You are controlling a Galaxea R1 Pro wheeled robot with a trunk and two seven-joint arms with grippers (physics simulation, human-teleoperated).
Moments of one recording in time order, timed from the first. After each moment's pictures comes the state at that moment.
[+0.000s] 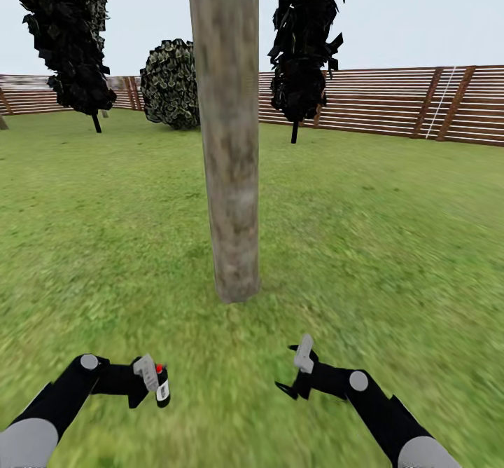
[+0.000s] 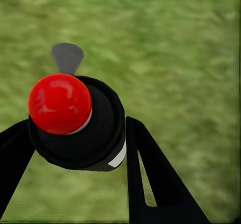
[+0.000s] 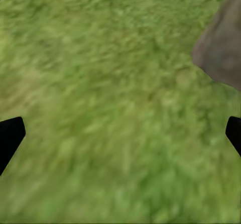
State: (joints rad) left arm -0.59 0.25 0.10 -0.64 -0.65 -0.04 -1.09; right arm -0.52 -0.08 0.24 -0.69 0.39 -0.25 0.67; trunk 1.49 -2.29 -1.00
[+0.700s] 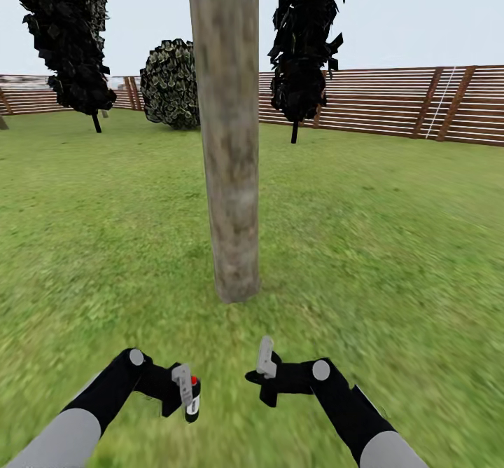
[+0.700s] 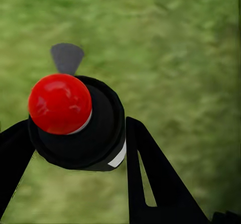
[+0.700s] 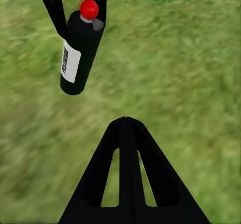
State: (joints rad) left arm -0.61 0.11 -0.08 -0.64 -0.74 0.00 -1.13; right arm -0.52 0.07 0.25 -0.80 0.54 -0.15 0.88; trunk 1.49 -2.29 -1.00
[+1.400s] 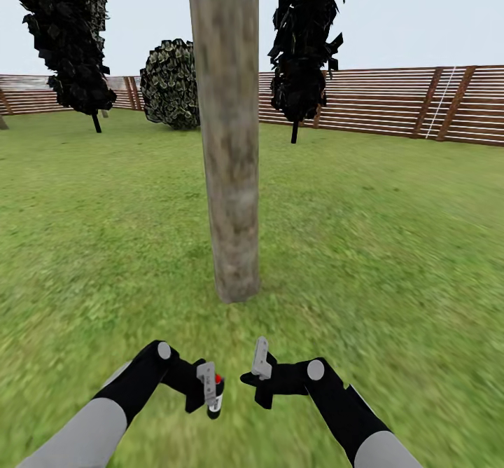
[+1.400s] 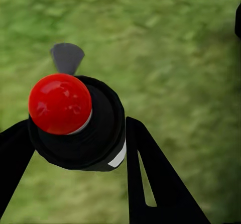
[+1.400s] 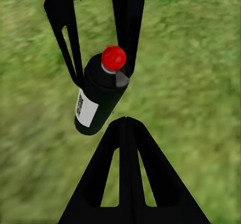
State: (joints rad) left arm -0.65 0.03 -0.19 -0.64 -0.75 0.00 -1.13; right arm -0.52 0.10 0.25 -0.80 0.56 -0.13 0.89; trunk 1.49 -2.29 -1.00
